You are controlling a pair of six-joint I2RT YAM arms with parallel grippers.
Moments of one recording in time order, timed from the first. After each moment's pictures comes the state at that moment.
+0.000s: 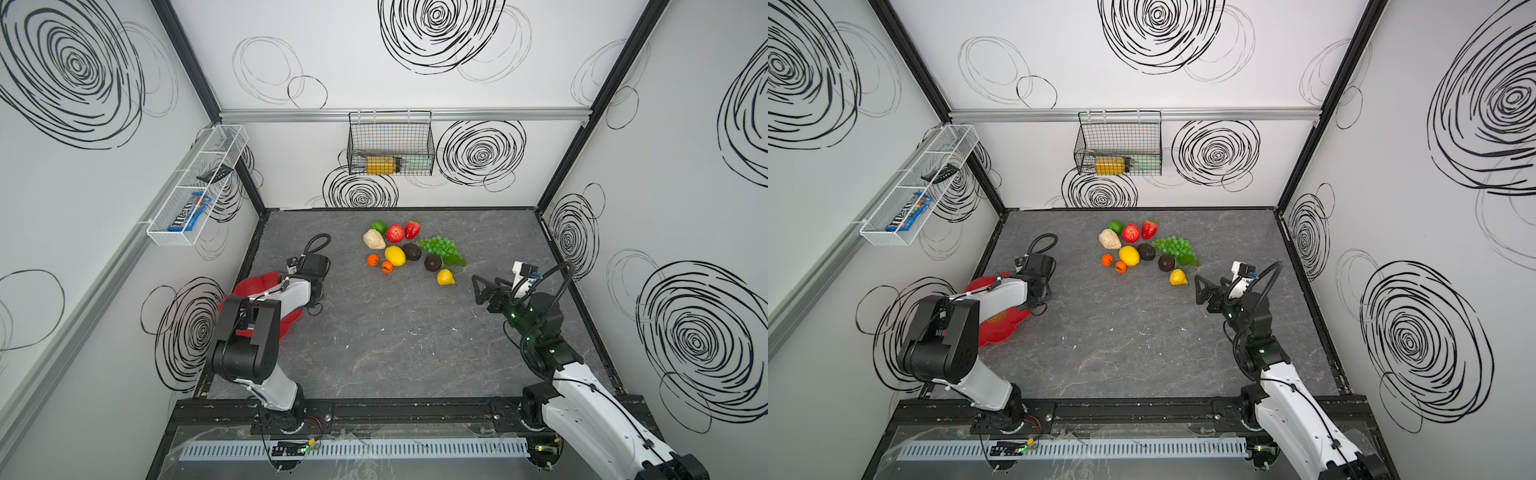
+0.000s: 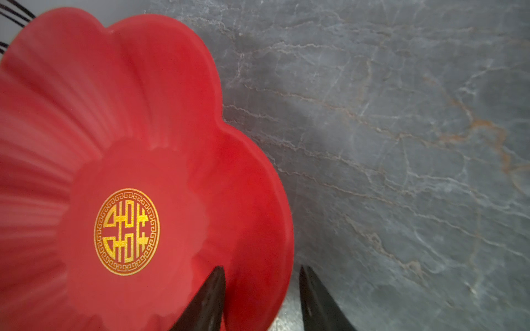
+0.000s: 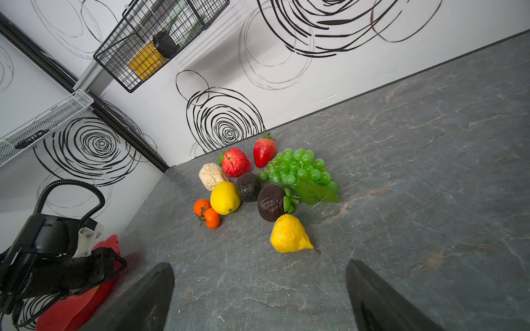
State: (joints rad) left arm -0.11 1.63 0.83 -0.40 -0.50 -0.56; right arm 0.27 0.71 0.29 0.24 -0.12 0.53
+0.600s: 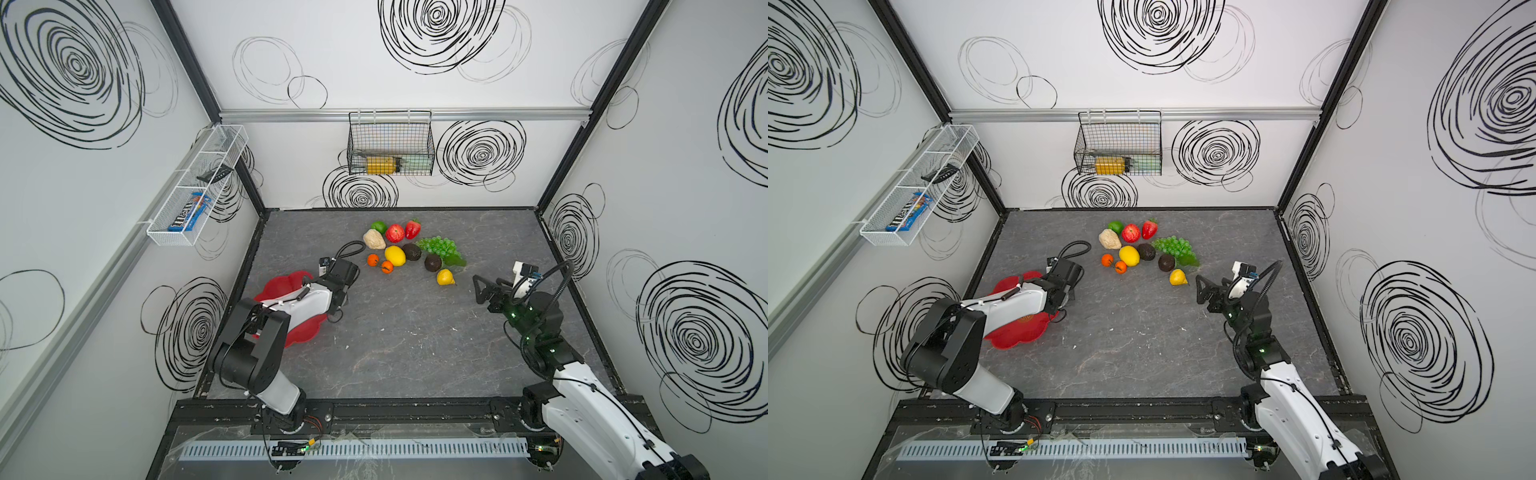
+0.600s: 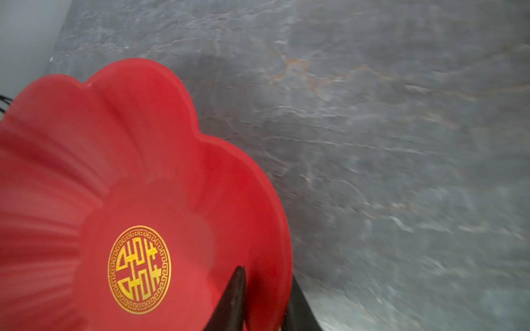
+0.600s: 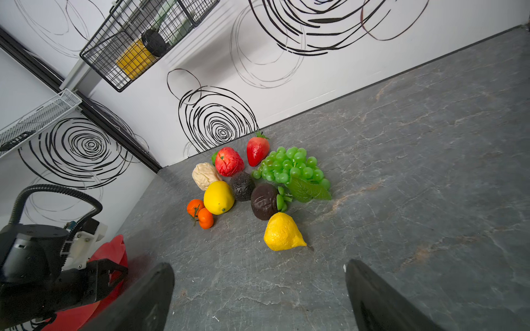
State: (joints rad) left arm -0.39 1.59 0.83 -0.43 -0.50 -0.56; right arm 0.27 0.71 0.31 0.20 -0.09 0.53
